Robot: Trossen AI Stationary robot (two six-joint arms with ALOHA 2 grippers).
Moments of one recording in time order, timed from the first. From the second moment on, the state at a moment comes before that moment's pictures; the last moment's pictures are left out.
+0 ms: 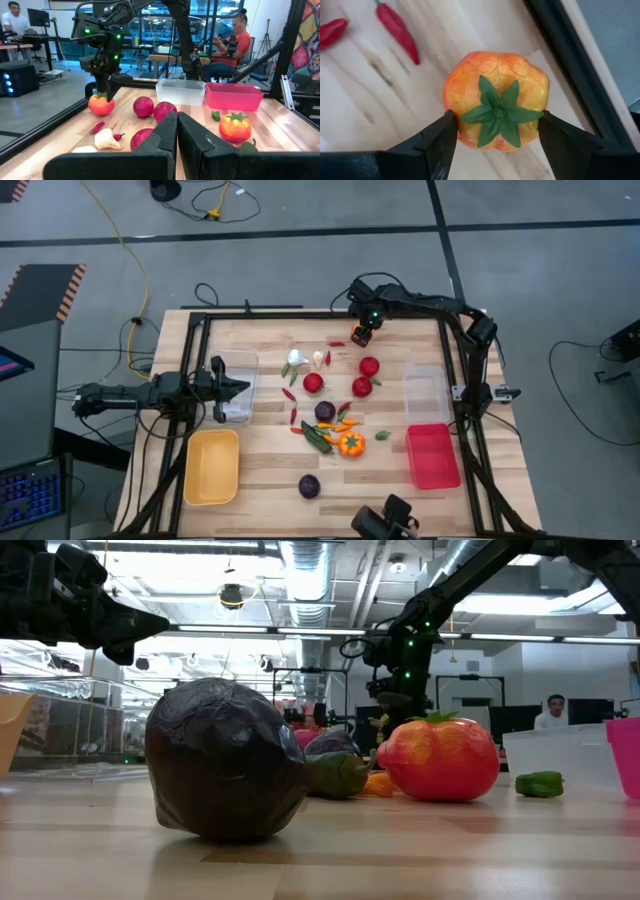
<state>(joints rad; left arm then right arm) 0.00 0.01 0.01 0.05 -0.16 -0.03 -0.67 1.95 1.48 -0.82 0.07 -0.13</state>
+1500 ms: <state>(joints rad) 0.00 0.01 0.01 0.05 -0.16 -0.03 -0.09 1.41 1.27 -1.57 0.21 0.73</state>
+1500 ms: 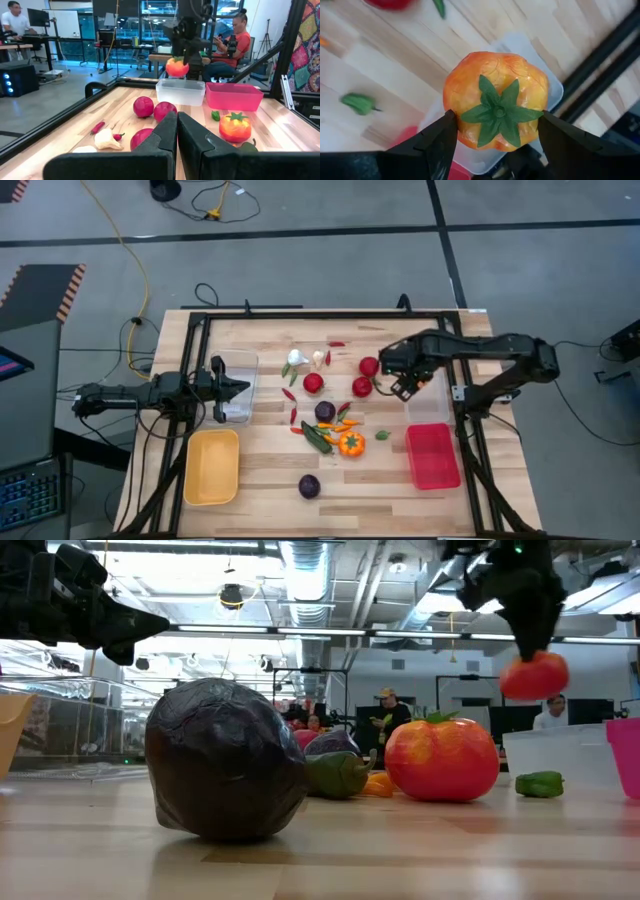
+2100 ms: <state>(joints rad) 0.00 0.01 0.01 0.05 -0.16 -0.03 -0.10 1.37 1.06 -1.56 0.21 0.73</state>
